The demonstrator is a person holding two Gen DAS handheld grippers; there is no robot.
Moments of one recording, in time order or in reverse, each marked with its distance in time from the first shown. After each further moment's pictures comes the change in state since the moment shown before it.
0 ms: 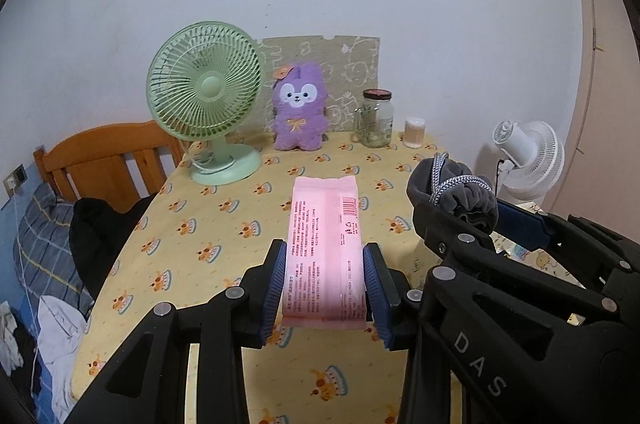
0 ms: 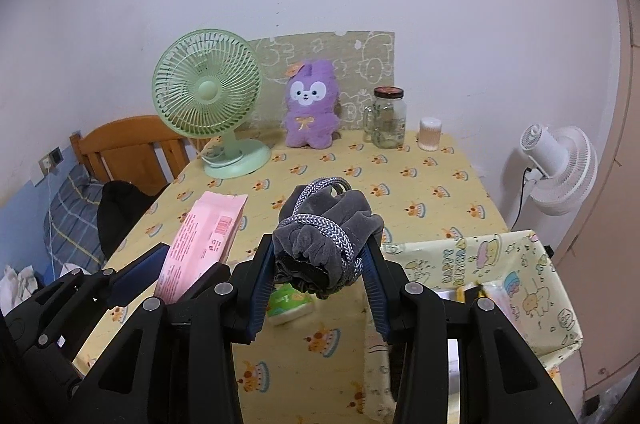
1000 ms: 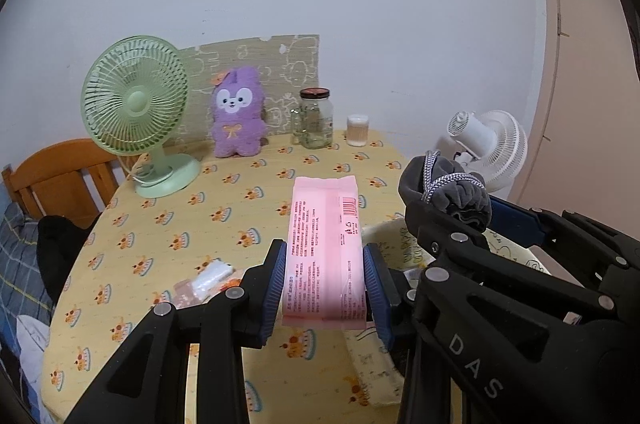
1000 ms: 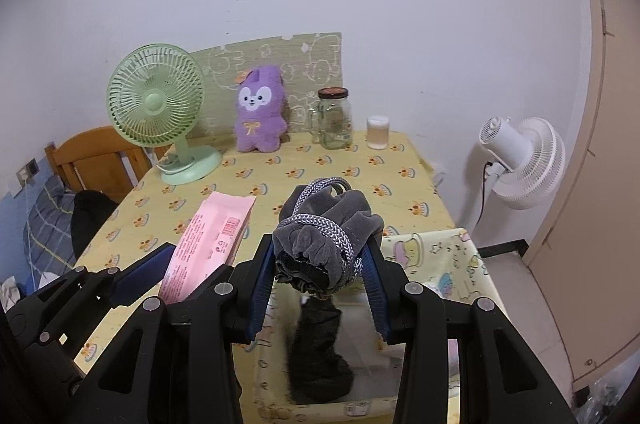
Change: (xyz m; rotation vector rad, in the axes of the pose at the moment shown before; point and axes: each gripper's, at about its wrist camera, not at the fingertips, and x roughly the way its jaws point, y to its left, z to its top) left arm 0.017 -0.074 0.006 0.061 0.000 -0.111; right arm -0.011 -0.075 -0.002 0.038 -0.009 -0.088
